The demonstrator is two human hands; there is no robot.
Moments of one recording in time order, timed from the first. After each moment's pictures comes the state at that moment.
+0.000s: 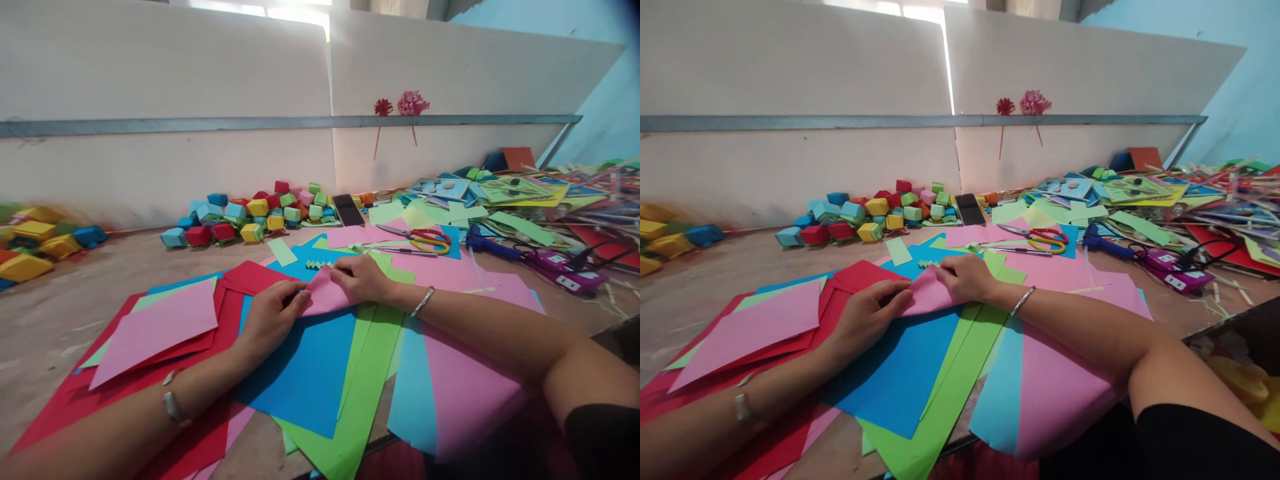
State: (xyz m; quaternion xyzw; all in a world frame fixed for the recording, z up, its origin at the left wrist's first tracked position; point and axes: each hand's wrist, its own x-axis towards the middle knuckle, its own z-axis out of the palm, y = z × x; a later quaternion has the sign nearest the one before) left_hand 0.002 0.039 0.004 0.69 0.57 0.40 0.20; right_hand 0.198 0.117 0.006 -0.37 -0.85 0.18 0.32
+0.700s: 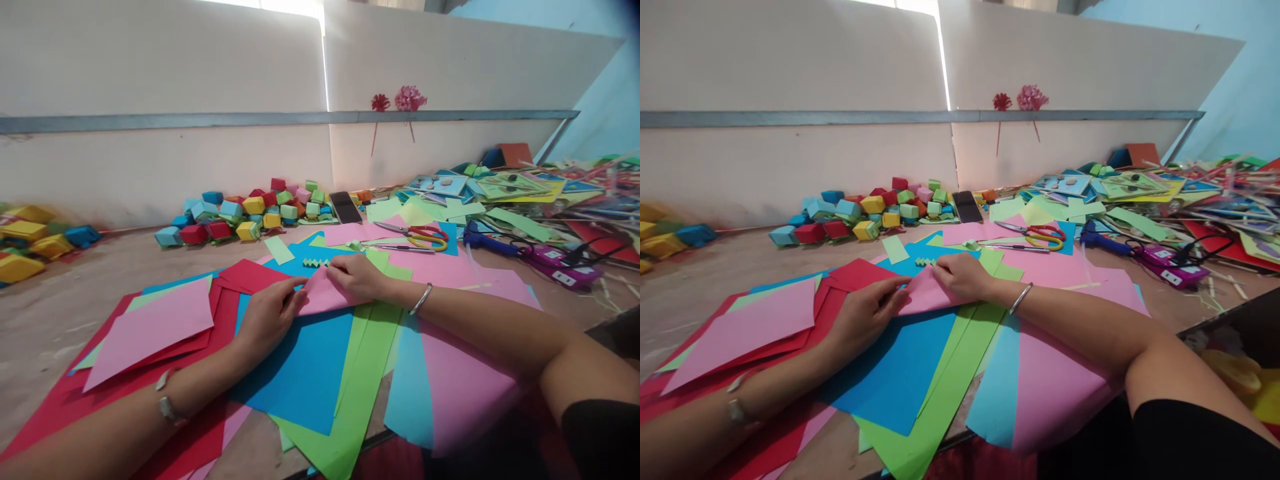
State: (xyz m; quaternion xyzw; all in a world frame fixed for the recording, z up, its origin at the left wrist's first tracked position) left_hand 0.000 0.039 0.003 0.73 0.59 0.33 0.12; right_hand 0.196 0.116 0.011 -0.37 -0.86 0.19 0.27
